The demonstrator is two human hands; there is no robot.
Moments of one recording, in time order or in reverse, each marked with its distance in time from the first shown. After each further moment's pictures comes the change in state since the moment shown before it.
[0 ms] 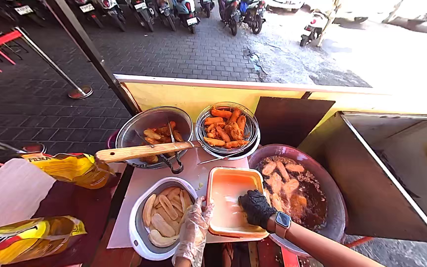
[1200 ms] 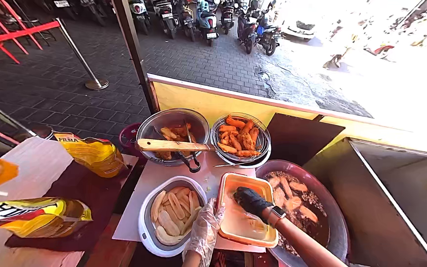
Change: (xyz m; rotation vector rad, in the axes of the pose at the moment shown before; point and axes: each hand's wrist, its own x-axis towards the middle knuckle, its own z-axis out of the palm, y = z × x) left_hand 0.001 -0.003 -0.002 -0.085 -0.061 0.032; right_hand 0.050 -0.008 -0.033 0.247 0.125 -0.143
